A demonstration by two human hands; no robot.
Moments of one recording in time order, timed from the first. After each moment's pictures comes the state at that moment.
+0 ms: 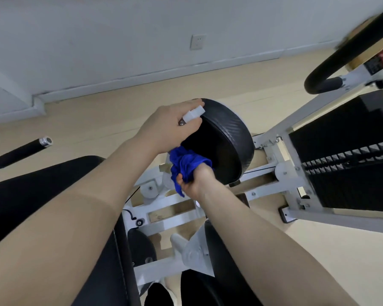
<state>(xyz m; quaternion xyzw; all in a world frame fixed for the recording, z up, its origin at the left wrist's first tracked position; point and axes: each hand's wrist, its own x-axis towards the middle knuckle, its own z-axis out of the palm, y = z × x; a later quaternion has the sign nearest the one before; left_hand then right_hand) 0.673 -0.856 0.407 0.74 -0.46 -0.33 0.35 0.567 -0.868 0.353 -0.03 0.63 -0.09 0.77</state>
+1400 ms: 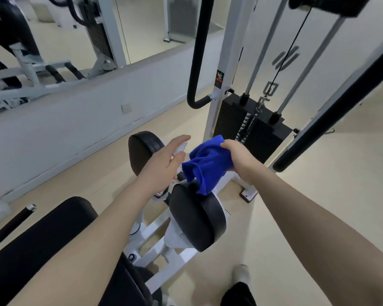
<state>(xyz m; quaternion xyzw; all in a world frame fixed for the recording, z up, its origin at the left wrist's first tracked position) 0.489 -0.742 0.552 0.63 -0.63 -0.33 0.32 0.309 -0.818 0.553 -0.48 0.62 -0.24 0.57</state>
